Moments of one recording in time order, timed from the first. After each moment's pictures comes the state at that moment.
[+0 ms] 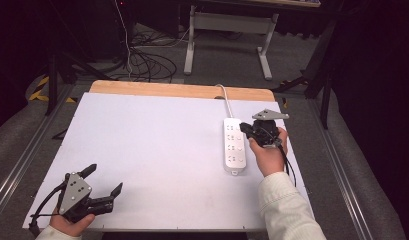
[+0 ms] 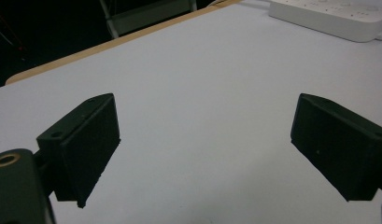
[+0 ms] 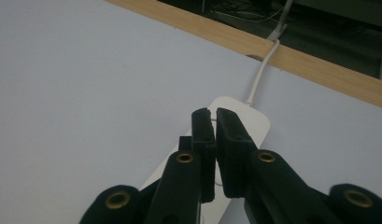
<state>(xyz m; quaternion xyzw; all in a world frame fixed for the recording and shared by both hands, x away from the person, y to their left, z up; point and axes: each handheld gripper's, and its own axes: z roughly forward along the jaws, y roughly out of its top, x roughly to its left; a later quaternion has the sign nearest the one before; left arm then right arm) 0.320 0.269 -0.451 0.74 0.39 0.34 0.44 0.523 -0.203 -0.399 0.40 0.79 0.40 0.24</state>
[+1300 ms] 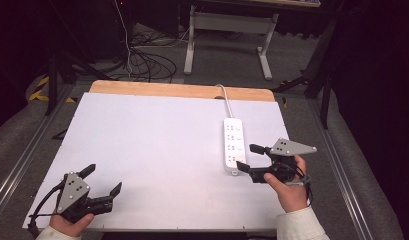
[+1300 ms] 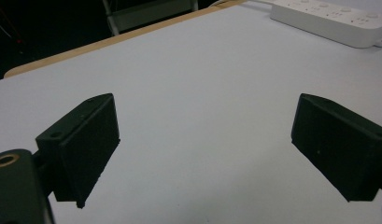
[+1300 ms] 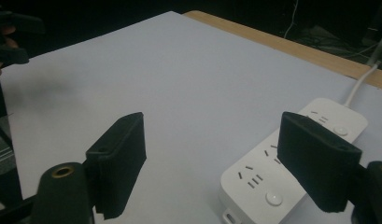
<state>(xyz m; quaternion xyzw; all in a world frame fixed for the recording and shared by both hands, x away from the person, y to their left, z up) 0.319 0.270 -0.449 0.73 0.40 0.33 0.45 0.424 -0.228 -0.388 0.28 0.80 0.51 0.15</state>
